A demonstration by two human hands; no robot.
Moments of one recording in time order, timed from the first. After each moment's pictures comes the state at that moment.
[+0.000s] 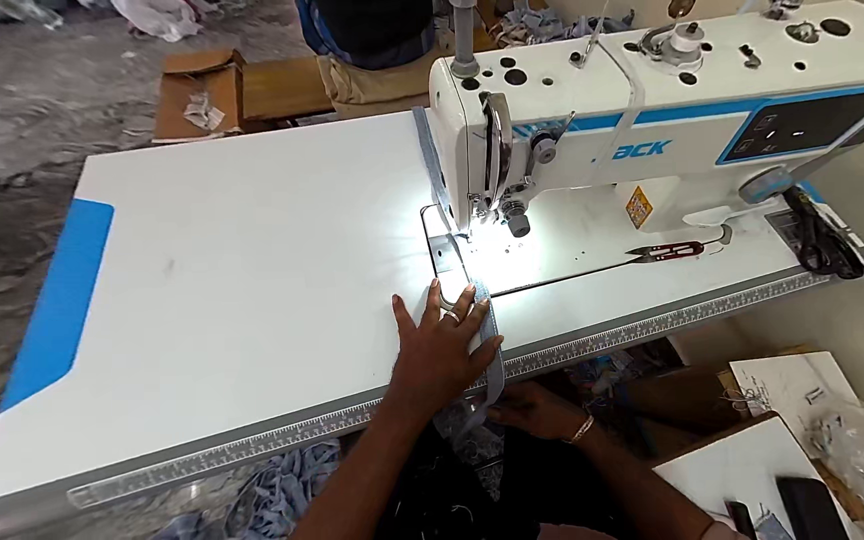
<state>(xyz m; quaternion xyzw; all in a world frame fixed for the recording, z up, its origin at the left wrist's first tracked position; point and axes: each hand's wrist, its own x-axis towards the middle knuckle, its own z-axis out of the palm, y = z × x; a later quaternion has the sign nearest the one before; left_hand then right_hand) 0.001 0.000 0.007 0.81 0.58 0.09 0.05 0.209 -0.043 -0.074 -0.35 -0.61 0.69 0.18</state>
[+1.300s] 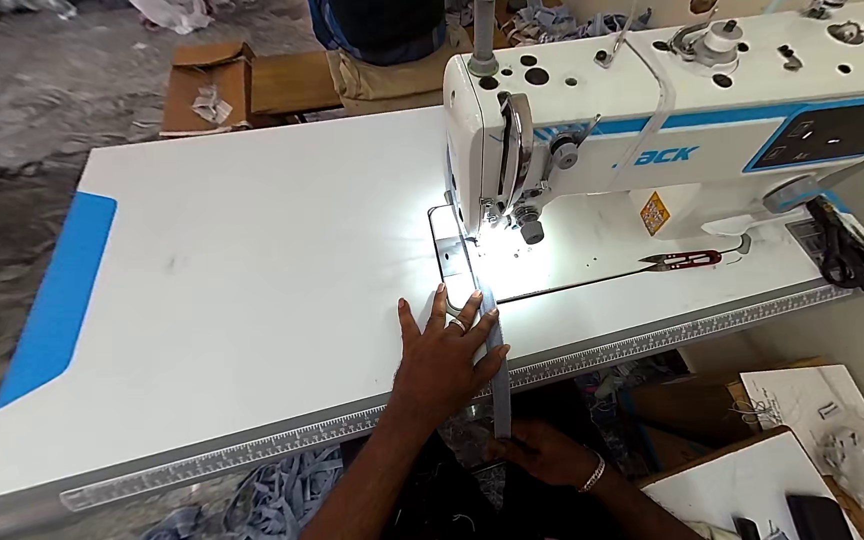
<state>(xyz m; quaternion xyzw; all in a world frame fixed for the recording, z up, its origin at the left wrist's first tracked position) -0.002 -0.002 0.004 0.82 0.56 0.11 0.04 0.214 -0.081 -0.102 -0.33 -0.67 0.65 0.16</state>
